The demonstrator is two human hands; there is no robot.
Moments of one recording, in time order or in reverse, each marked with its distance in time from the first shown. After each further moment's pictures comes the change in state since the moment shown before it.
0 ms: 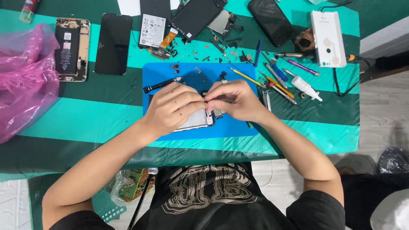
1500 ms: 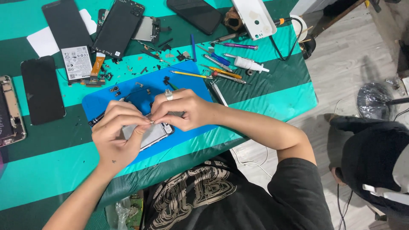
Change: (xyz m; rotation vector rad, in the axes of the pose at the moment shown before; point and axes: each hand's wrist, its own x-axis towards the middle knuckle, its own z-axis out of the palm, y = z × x) left_hand -0.006 0.013 0.008 -0.446 0.029 -0.431; right_hand -0.006 0.004 0.011 -0.273 0.163 -0.489
